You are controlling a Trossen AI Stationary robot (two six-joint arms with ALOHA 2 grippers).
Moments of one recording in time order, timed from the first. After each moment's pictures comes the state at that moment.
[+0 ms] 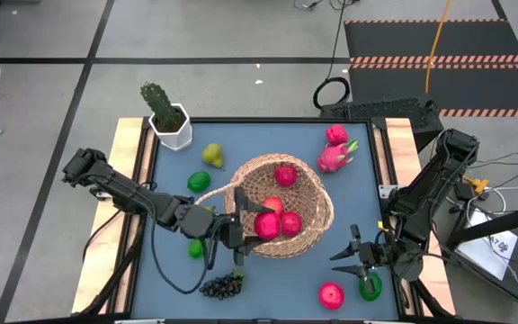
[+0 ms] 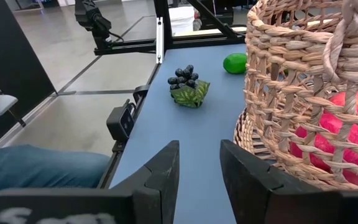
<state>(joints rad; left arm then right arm) -0.44 1.54 1.23 0.20 -0.46 0.55 1.07 1.16 0.50 0.18 0.84 0.53</state>
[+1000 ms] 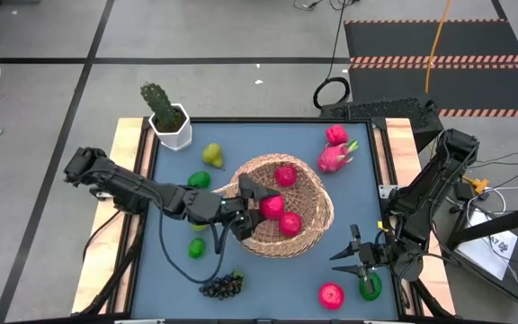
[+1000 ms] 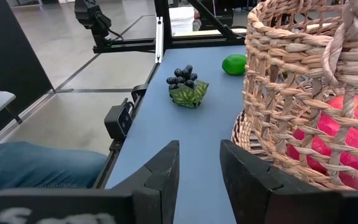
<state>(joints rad) -0.33 1.54 1.23 0.20 -0.48 1.05 1.07 1.16 0.50 0.18 0.84 0.51</state>
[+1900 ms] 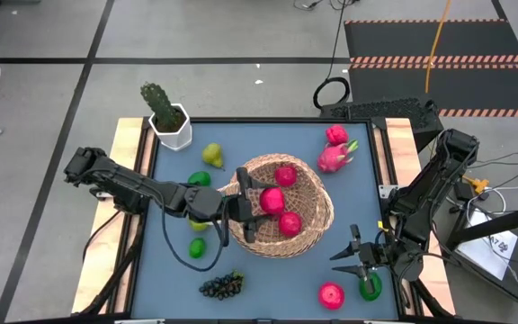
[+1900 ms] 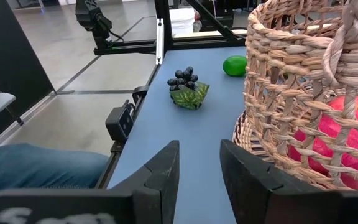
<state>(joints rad) -0.31 1.54 1.23 0.20 -0.48 0.40 1.07 1.16 0.50 0.19 0.84 0.51</state>
